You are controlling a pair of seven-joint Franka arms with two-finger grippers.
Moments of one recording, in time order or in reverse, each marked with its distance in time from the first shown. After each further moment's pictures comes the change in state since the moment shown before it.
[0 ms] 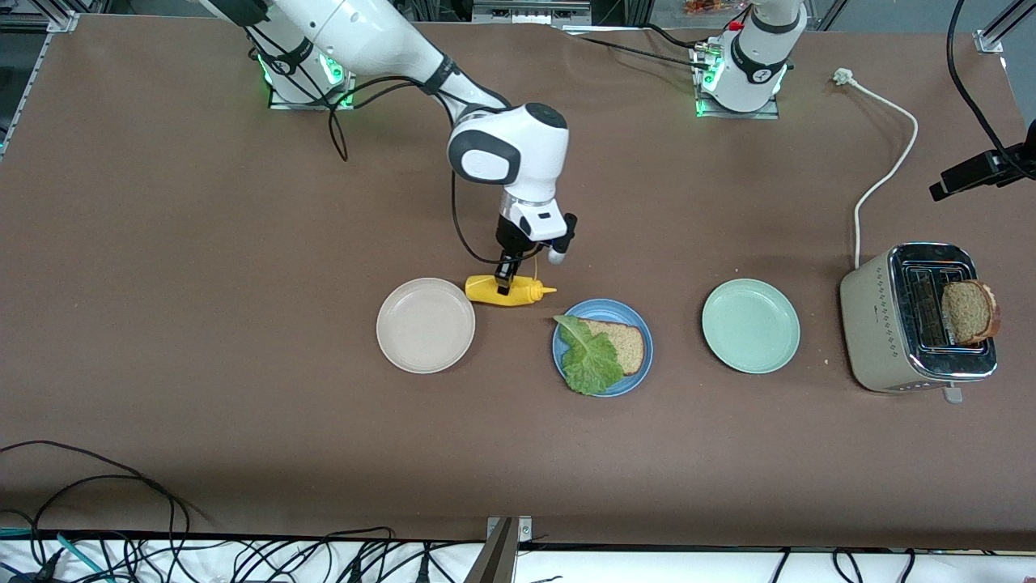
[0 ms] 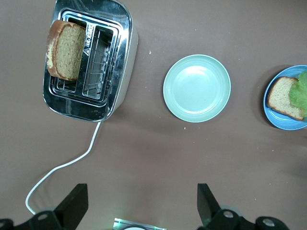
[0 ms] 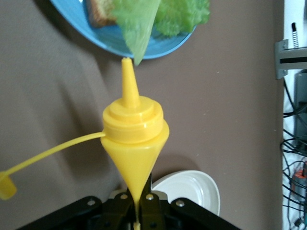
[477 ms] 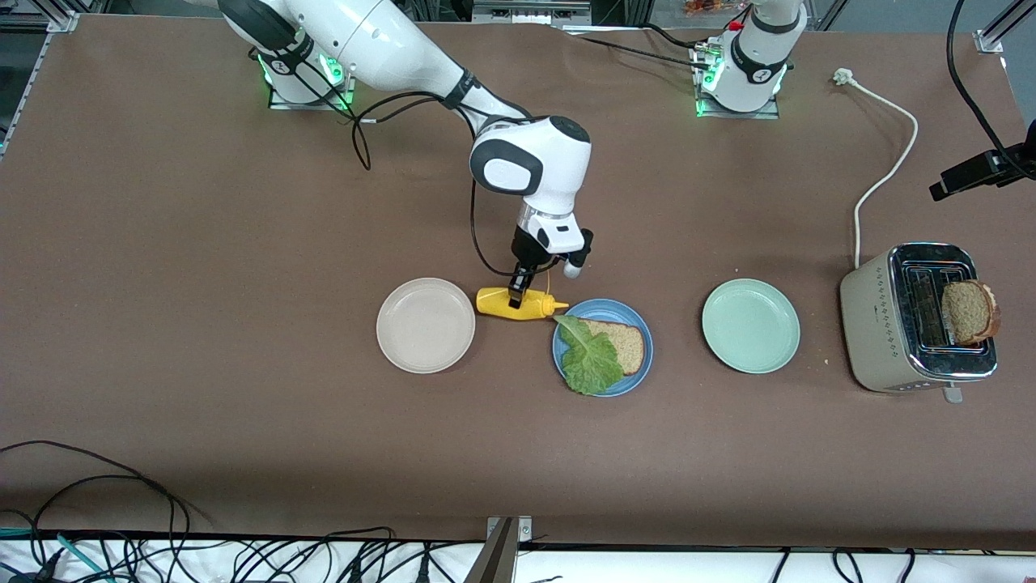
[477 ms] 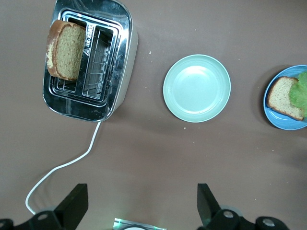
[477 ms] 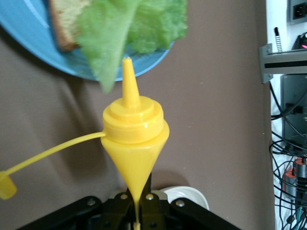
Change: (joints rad) left arm 0.000 0.000 0.000 0.000 0.000 0.000 0.000; right arm 0.037 0.108 -0.017 0.182 -0.015 -0.060 -0.004
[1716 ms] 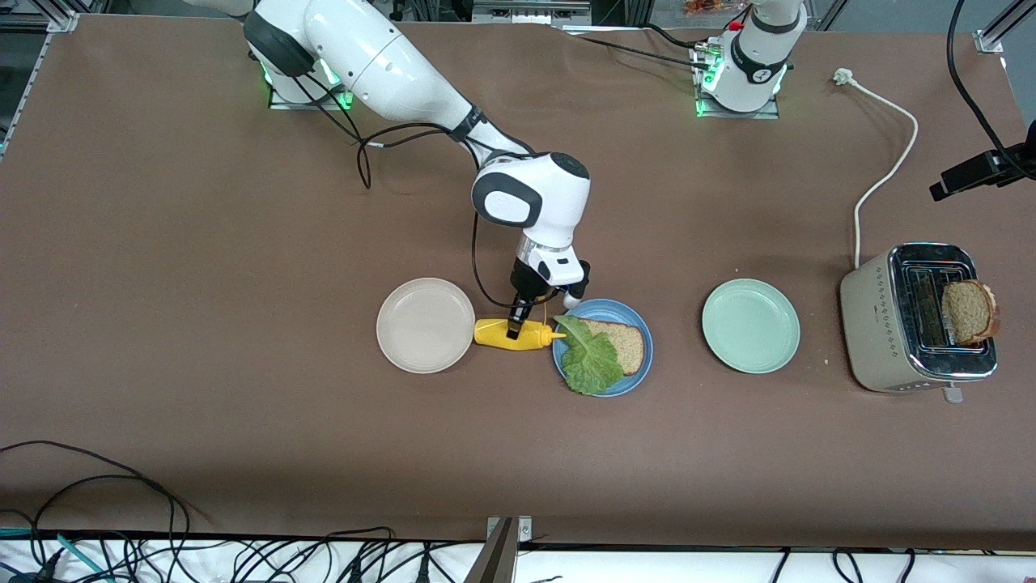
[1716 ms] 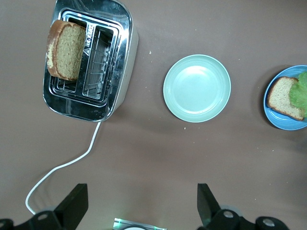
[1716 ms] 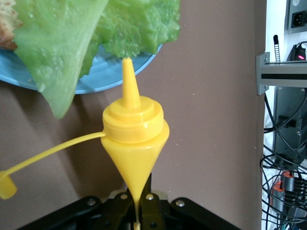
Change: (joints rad) left arm 0.000 0.000 0.001 0.000 0.000 0.000 0.000; right arm 0.053 0.145 -0.102 0.186 -0.002 0.026 -0.090
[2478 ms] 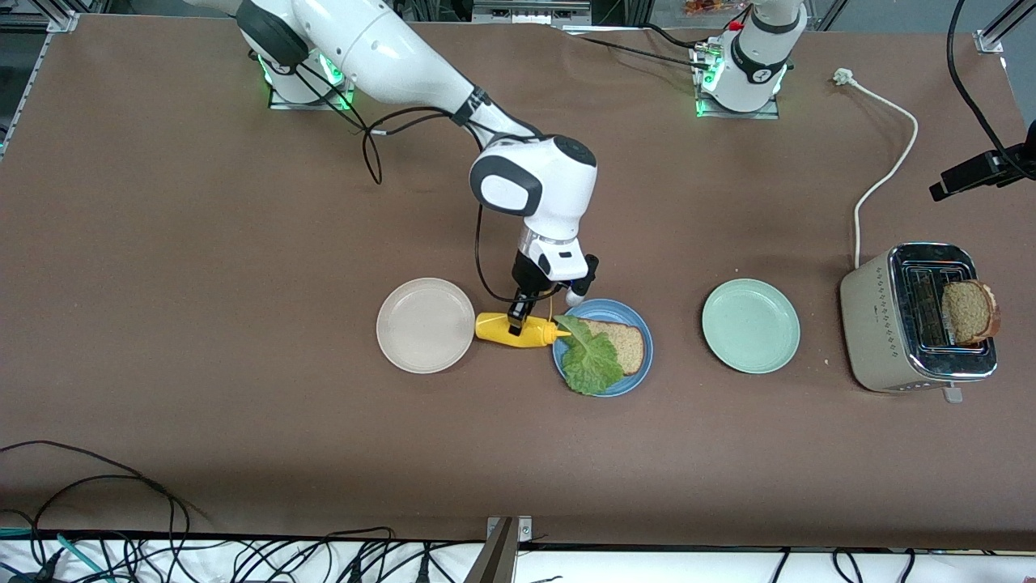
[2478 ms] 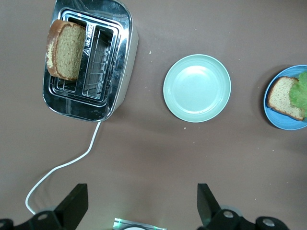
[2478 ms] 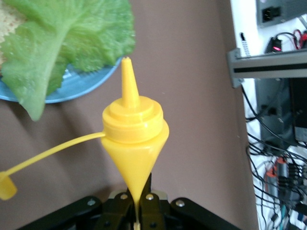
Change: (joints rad) left arm 0.000 0.001 0.000 0.000 0.000 0.000 0.000; right arm 0.003 -0.065 0.001 0.049 0.110 -0.071 -0.037
